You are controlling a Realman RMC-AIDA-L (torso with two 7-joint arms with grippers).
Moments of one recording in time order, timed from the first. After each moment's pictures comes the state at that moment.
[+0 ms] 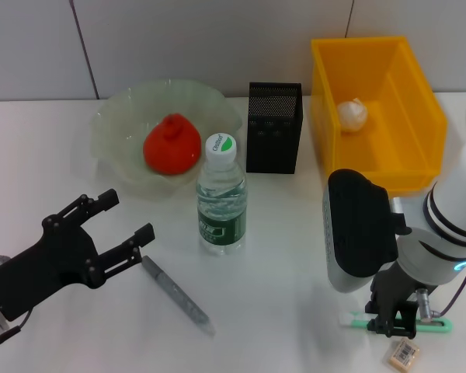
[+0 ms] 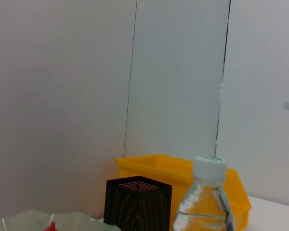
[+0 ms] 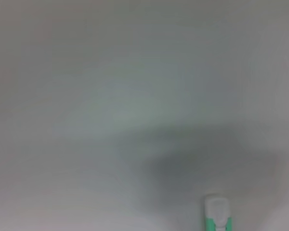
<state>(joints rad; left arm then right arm) -0.25 -2.07 1.01 0.44 1.30 1.47 -0.84 0.65 2.08 1.40 1.29 0.46 -1.60 2.19</state>
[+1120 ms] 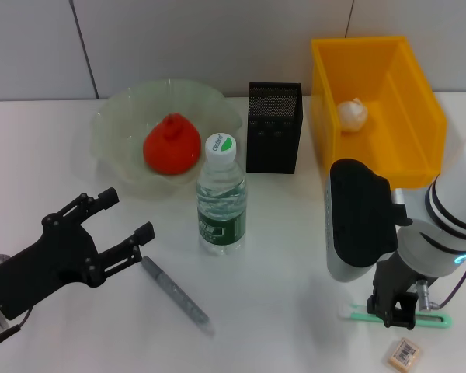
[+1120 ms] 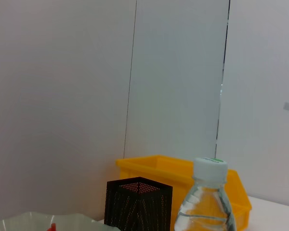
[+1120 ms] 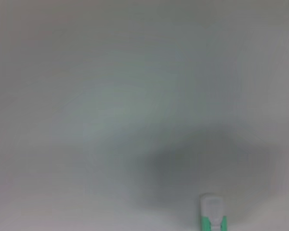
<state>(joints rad) -0.25 -2.07 1.01 0.44 1.30 1.47 -0.84 0.65 2.08 1.41 1.31 0.44 -1.60 2.21</state>
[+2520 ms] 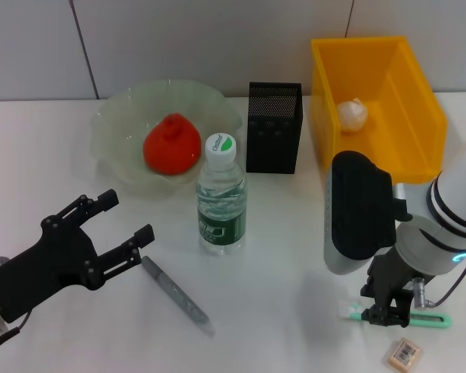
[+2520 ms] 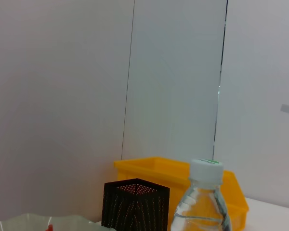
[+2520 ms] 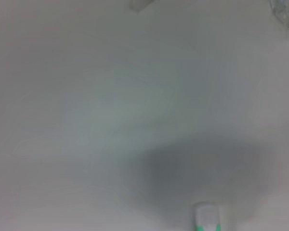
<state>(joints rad) -0.24 -2.07 1.01 0.44 1.30 1.48 -0.84 0.63 2.08 1.42 1.35 0.45 -1.59 2.26</state>
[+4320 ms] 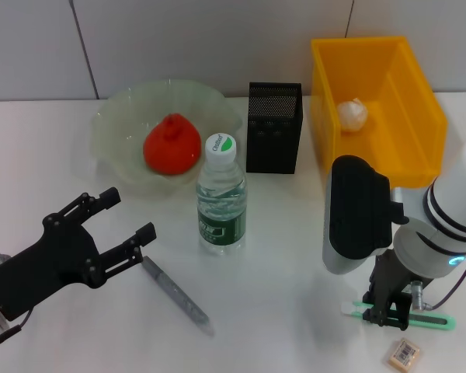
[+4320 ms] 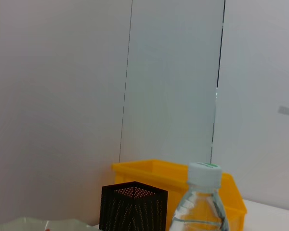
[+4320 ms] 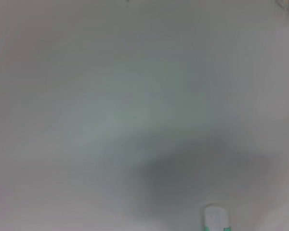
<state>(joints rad) -0.25 -2.07 1.01 0.44 1.30 1.48 -0.84 0.65 2.08 1.42 1.28 0.45 -1.56 2.27</state>
